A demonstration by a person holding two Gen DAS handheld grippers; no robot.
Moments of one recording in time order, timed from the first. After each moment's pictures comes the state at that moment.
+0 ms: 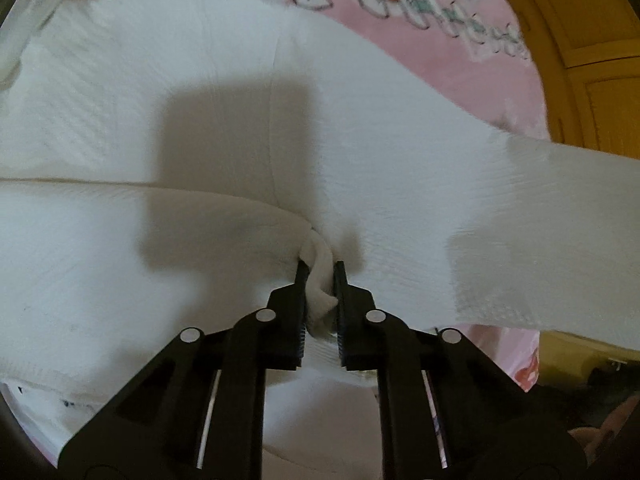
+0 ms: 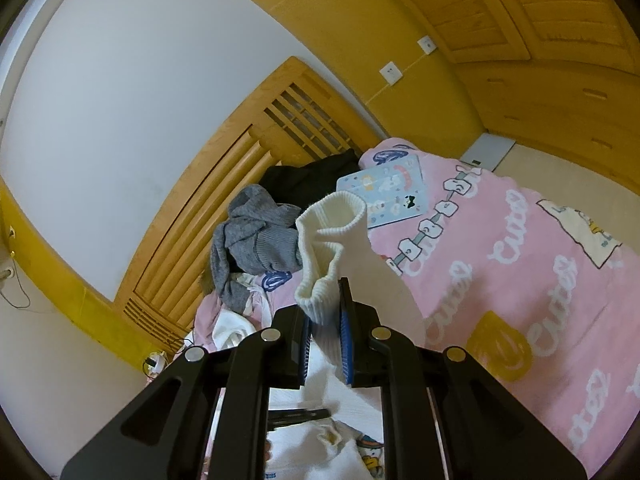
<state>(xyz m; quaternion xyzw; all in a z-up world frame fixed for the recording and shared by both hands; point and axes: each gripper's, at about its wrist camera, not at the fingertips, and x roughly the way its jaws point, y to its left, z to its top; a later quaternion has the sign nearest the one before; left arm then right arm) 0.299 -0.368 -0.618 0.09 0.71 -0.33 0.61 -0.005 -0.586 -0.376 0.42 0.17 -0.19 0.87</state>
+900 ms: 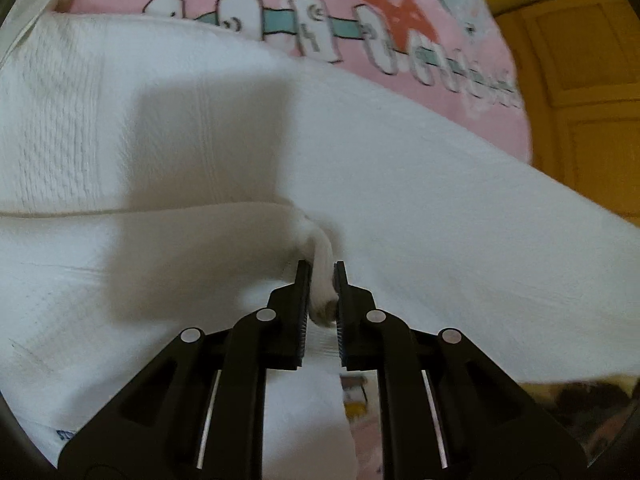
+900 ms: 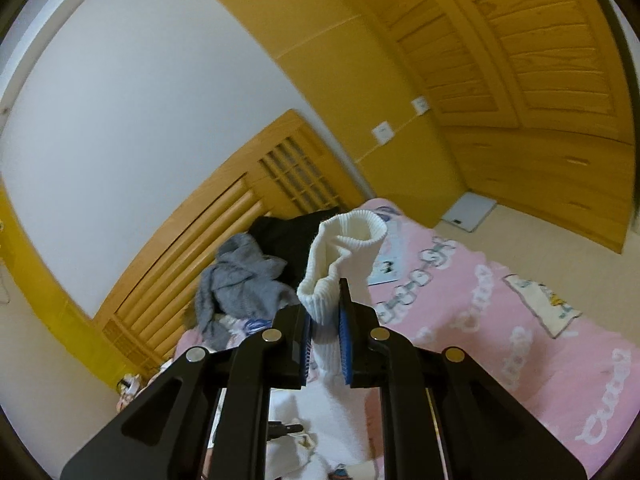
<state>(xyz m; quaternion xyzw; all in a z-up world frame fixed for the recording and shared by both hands) 0.345 -0.378 -0.626 0.01 0.72 -0.35 0.60 -0.031 -0.606 -0.312 0.36 0.12 -0.23 0.90</state>
